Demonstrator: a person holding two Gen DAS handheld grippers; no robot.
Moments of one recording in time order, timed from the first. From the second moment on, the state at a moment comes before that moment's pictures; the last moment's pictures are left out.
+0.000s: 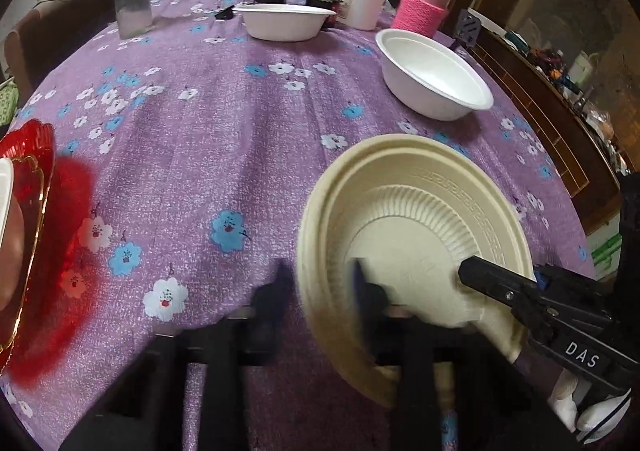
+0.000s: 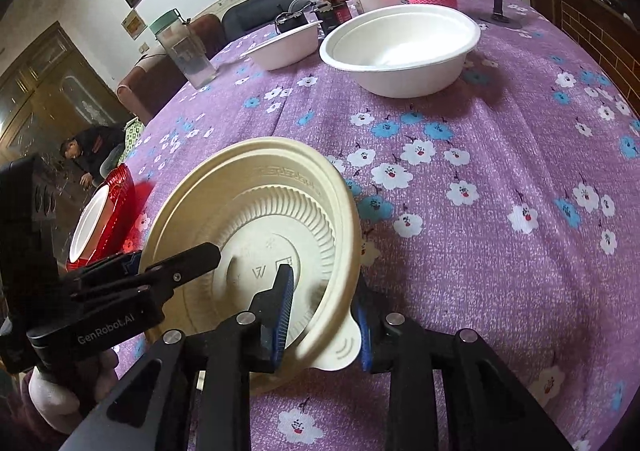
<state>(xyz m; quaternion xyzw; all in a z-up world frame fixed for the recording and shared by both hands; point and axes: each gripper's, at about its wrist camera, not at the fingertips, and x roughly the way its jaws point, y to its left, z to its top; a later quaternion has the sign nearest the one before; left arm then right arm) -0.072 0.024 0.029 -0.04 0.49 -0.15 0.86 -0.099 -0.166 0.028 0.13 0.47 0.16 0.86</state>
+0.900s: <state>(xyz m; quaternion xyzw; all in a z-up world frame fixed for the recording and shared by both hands) -0.138 0.095 0.095 -0.02 0.38 -0.04 0.93 -0.122 -0.078 0.066 0.10 0.42 0.23 0.87</state>
